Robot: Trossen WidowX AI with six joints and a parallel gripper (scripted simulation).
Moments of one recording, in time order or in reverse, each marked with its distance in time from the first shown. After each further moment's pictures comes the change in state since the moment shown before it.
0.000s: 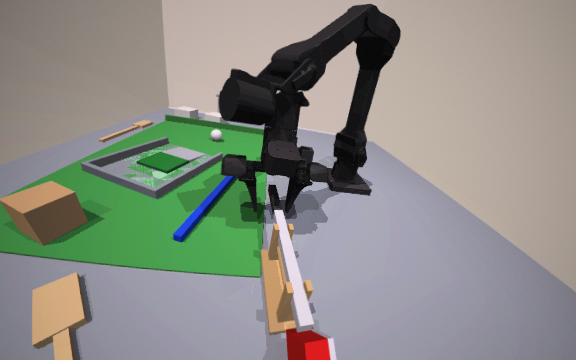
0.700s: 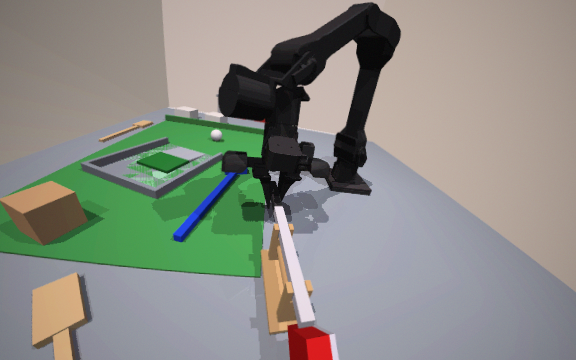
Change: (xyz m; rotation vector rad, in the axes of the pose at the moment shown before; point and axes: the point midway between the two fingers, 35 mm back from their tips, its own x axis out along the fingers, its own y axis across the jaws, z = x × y) arm -0.009 0.001 0.001 0.005 0.013 0.012
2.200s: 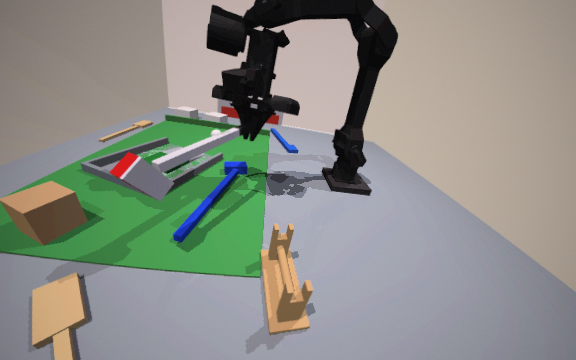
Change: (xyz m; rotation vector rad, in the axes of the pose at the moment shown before) arm -0.116 -0.047 -0.102 0.615 0.078 -0.106
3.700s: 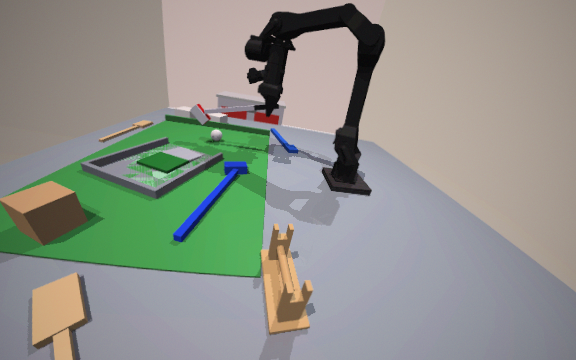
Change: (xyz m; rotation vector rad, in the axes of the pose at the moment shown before) arm -0.055 -0.081 -0.219 1.161 0.110 -0.149
